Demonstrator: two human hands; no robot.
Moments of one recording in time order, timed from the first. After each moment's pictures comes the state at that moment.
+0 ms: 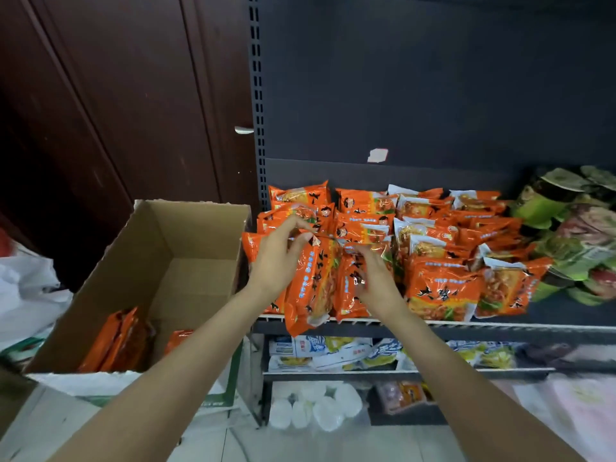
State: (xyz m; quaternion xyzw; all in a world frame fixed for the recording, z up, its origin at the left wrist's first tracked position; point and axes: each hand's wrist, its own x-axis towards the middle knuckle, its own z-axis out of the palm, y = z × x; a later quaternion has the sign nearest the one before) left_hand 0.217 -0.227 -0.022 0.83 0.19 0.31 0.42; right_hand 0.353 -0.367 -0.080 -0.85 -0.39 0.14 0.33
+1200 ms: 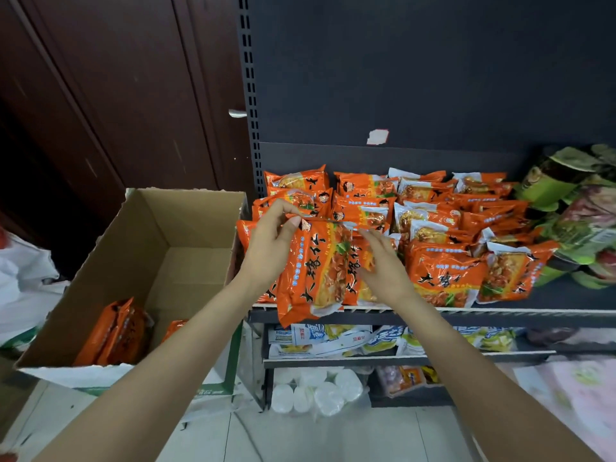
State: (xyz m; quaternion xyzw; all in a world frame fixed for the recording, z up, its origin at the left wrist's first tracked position) left_hand 0.217 -0.225 -0.029 0.77 0.22 0.30 0.51; right_hand 0.371 -0.371 -0.088 -0.85 -0.40 0.13 0.33
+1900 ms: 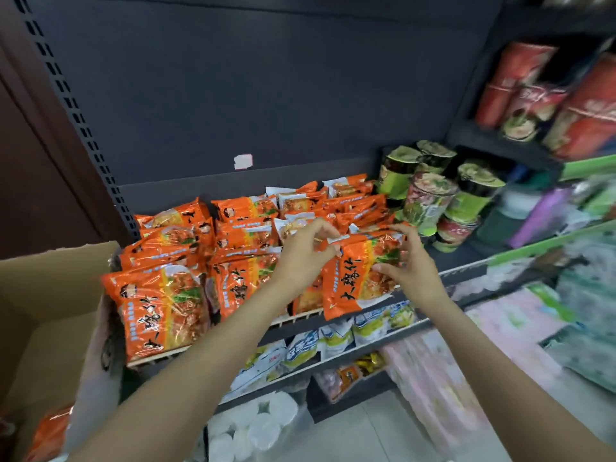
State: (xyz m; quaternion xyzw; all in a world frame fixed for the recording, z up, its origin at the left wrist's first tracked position) left_hand 0.354 -0.381 -0.005 0.84 0.03 0.17 0.51; right_hand 0.421 -0.572 -0.018 -0.84 -0.22 0.01 0.49
